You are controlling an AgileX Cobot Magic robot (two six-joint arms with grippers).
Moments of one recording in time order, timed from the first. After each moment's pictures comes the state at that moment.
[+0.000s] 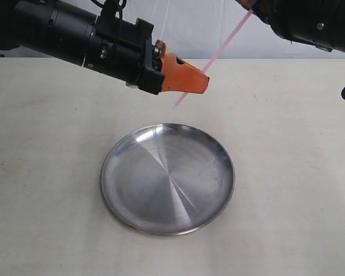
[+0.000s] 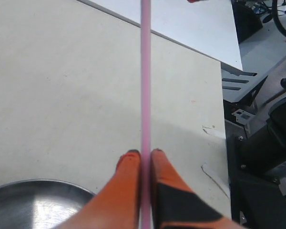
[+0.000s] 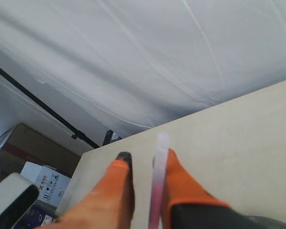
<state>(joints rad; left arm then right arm) -0.35 1.64 -1.20 -1.31 1.00 1.34 0.56 1.16 -0.85 0.98 -0.05 -0.27</state>
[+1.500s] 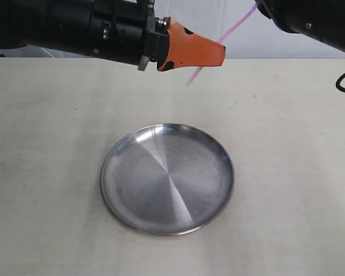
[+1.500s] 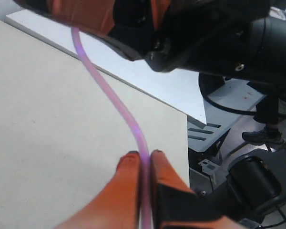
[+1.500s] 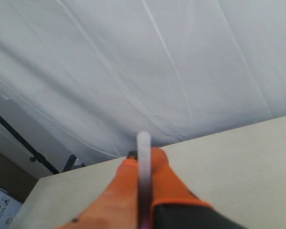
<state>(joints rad) -0.35 1.64 -1.20 -1.55 1.05 1.38 0.55 1.26 -0.86 0.85 -0.17 -0.29</state>
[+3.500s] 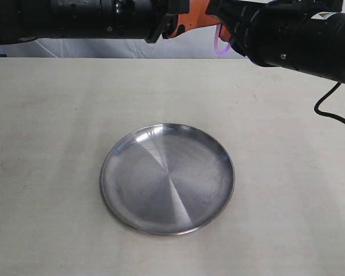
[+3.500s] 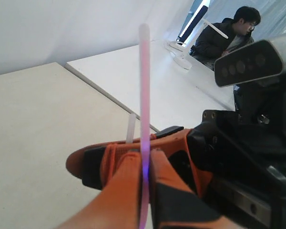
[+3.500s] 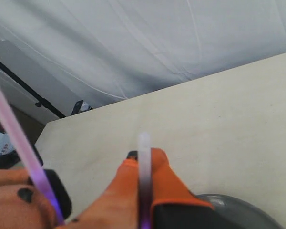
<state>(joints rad) -0.39 1.63 -1.20 -1.75 0.81 1.39 0.59 1.29 -0.85 0.90 -0.04 -0.29</state>
